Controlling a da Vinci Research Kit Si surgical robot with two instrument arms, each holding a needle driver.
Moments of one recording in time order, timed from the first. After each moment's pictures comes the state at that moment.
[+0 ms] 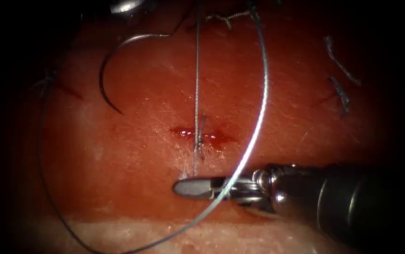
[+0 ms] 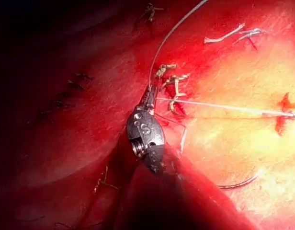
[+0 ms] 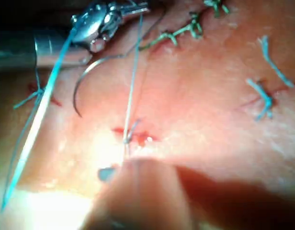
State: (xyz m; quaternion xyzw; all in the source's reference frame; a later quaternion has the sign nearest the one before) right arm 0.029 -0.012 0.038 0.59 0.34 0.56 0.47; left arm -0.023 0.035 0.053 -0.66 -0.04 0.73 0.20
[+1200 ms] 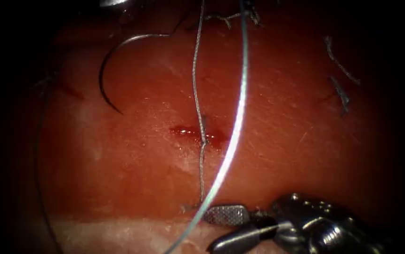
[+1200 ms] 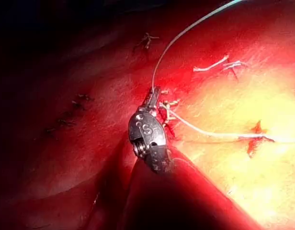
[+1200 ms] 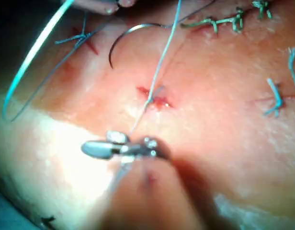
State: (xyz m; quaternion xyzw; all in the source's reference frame) right arm 0.025 -0.009 0.031 0.45 0.55 0.37 0.60; left arm -0.024 0.033 0.044 -0.69 -0.10 0.70 0.16
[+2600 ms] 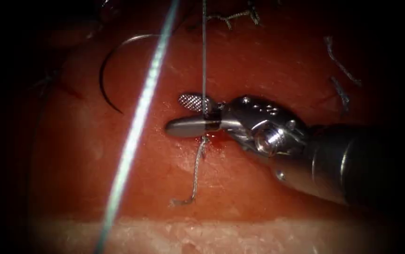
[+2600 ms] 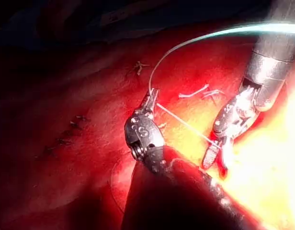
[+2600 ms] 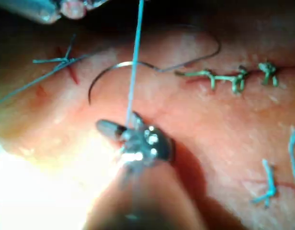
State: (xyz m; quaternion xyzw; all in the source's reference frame) right arm 0.032 0.002 0.039 0.16 0.56 0.37 0.72; left arm -0.024 0.032 0.034 -0.72 -0.13 0.67 0.13
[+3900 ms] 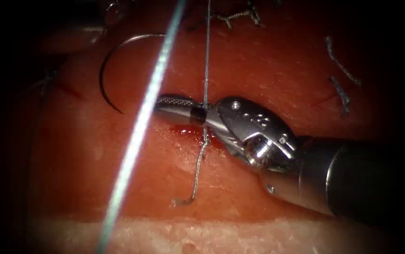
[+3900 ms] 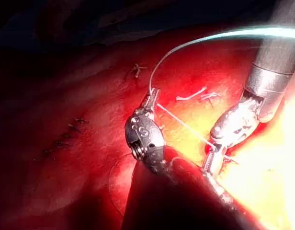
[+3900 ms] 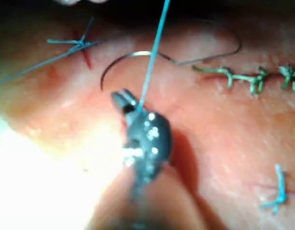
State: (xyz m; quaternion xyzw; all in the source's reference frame) right arm 0.033 0.000 0.039 0.18 0.60 0.31 0.72; left arm -0.024 0.032 0.033 -0.73 -0.13 0.66 0.13
